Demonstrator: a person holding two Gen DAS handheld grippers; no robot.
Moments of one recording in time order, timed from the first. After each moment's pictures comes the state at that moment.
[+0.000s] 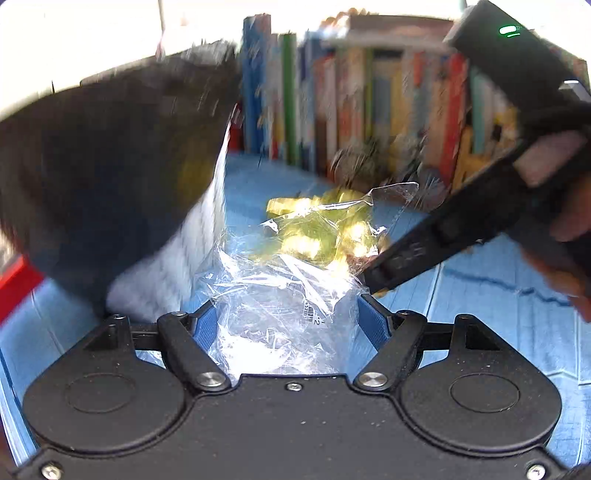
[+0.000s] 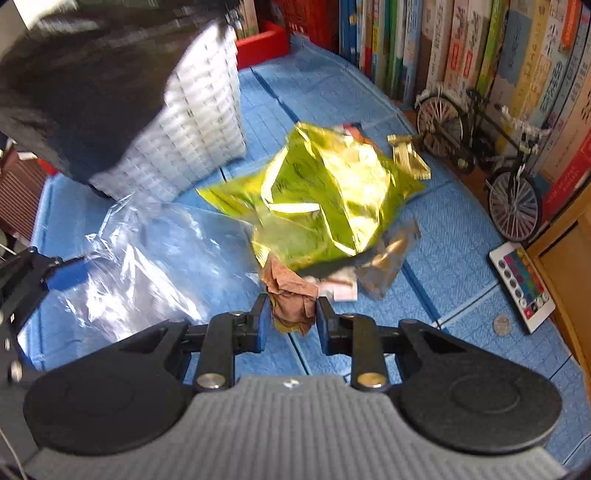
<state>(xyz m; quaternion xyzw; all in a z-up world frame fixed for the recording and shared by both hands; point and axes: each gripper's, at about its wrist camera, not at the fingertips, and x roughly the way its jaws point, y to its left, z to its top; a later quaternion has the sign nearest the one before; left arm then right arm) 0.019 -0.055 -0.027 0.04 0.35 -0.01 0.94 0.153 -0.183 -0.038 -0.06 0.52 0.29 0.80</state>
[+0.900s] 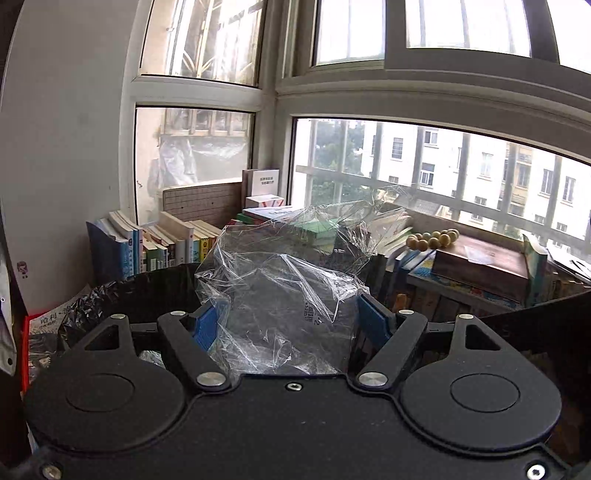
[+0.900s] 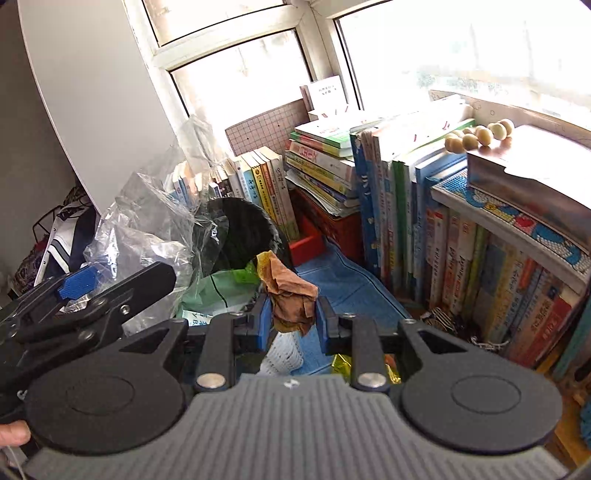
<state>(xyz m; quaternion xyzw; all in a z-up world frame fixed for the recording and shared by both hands) 0.066 0.019 0.164 -0.06 0.19 0.09 0.98 0.193 -0.183 0.136 0.06 0.36 0.34 0.87</state>
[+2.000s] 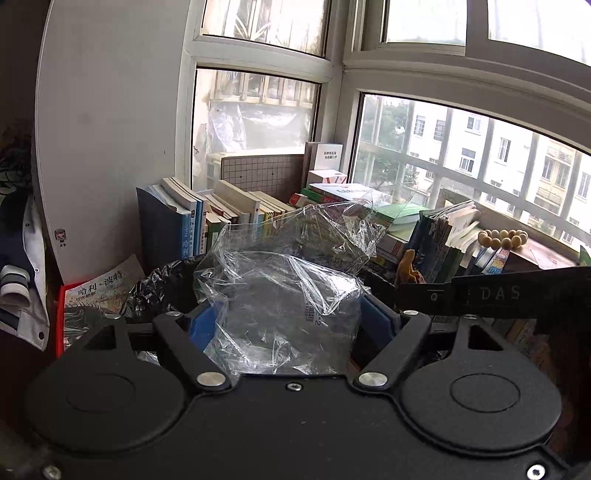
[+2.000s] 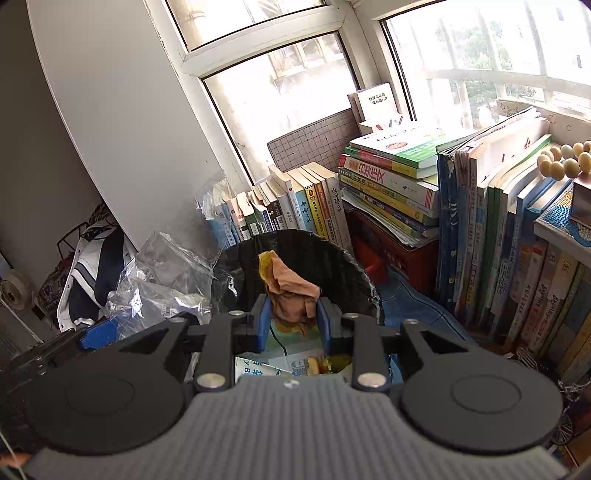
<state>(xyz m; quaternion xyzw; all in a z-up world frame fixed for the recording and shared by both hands) 0.081 0.093 0.151 -0.10 0.24 0.15 0.95 0.215 -0.098 0.138 0.09 0.34 0.38 0.85</state>
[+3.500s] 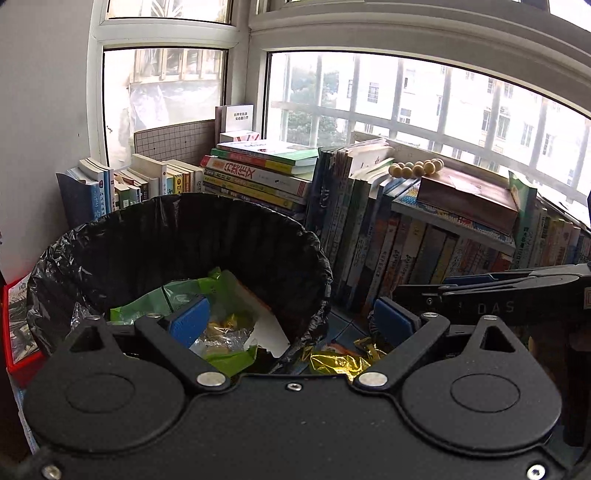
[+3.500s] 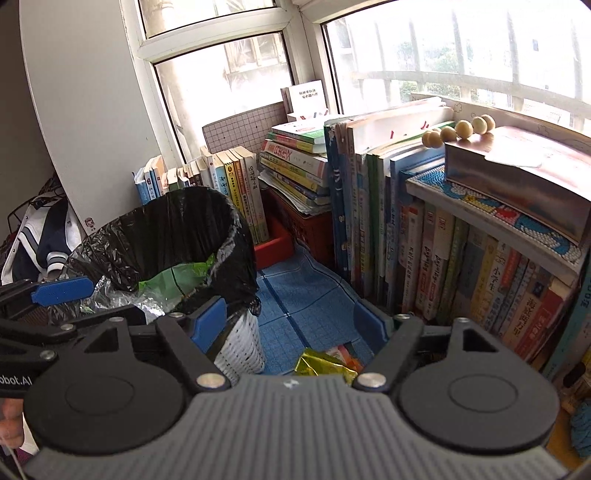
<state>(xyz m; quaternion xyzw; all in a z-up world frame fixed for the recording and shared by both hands) 0.074 0.013 0.120 -0.05 0.28 0.04 0.96 0.187 -0.198 0.095 0.03 0.34 0.30 0.89</state>
